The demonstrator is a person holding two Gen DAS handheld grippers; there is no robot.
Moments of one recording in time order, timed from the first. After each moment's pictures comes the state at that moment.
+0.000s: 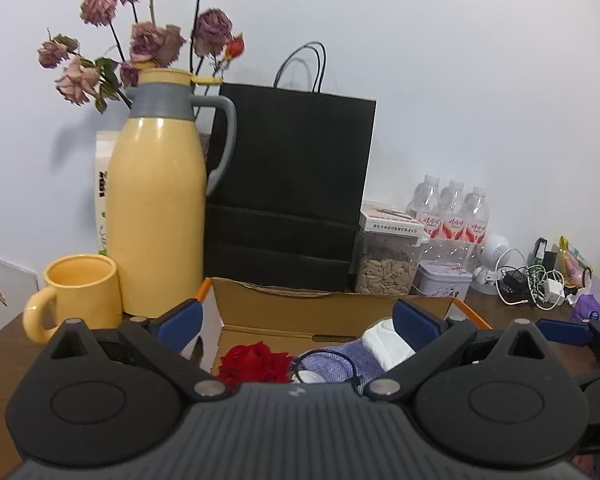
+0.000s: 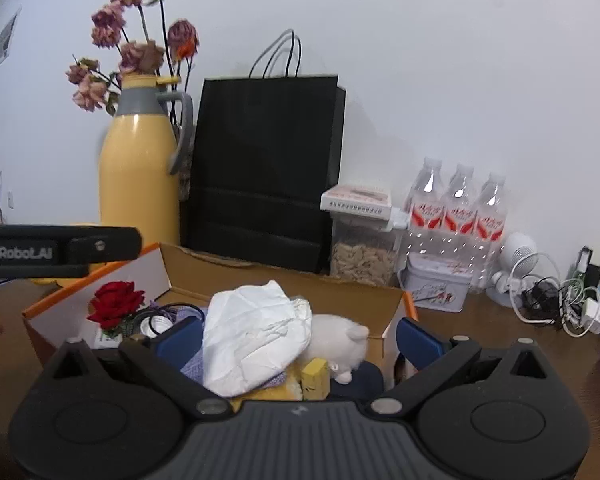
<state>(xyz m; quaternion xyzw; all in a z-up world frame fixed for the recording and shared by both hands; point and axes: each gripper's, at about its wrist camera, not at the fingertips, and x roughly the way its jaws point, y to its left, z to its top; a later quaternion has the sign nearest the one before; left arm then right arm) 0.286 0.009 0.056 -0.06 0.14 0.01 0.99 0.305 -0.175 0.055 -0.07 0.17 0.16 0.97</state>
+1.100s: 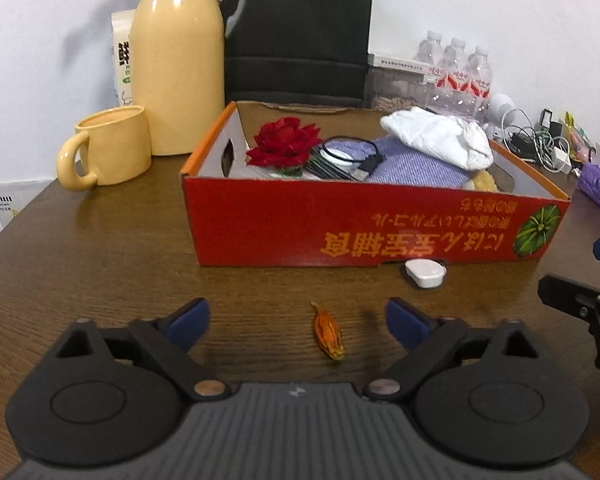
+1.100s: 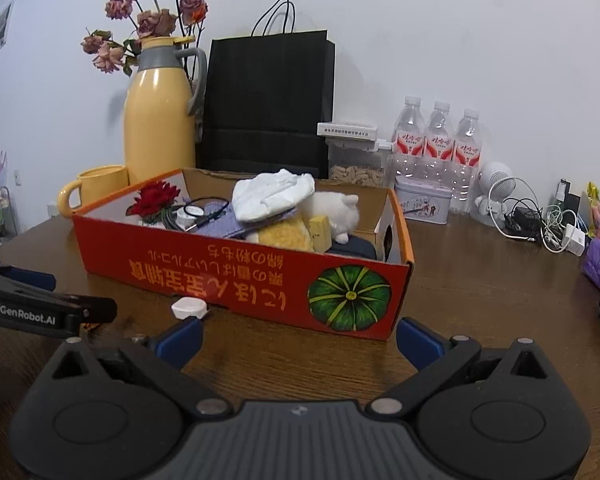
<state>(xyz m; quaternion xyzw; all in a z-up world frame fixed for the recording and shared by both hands) 0.224 0.011 -0.025 -0.03 0.31 0.01 0.95 0.216 -0.205 0.006 -0.06 0.23 0.15 0.96</state>
